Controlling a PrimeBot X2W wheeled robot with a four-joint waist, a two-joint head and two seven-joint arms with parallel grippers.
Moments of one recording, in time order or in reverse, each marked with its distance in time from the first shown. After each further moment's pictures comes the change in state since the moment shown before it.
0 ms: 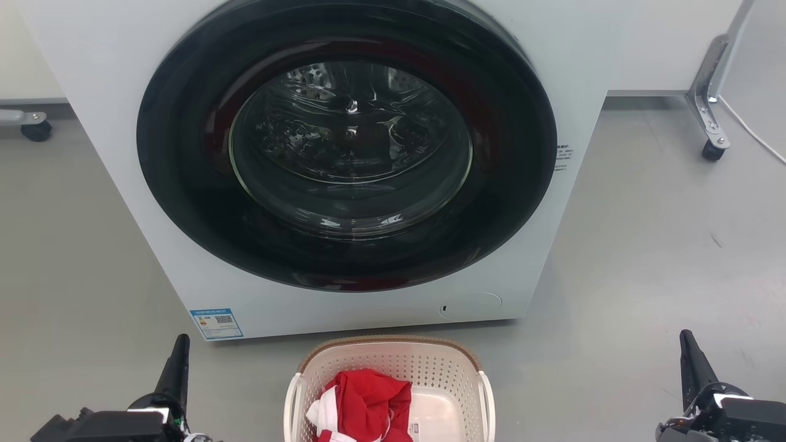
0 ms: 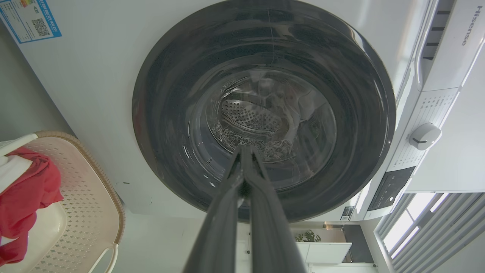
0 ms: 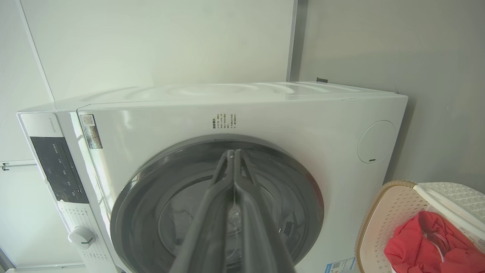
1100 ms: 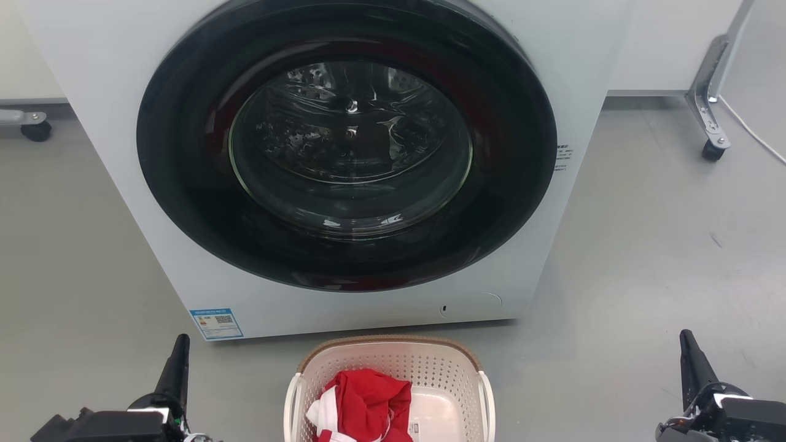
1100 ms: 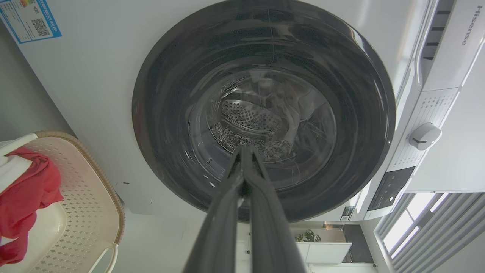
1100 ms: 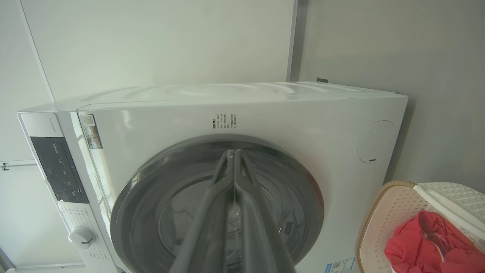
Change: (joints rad) left arm 0.000 0.000 0.000 0.000 0.000 0.000 0.000; right arm 0.000 0.000 0.000 0.000 0.000 0.000 0.000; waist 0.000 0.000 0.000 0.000
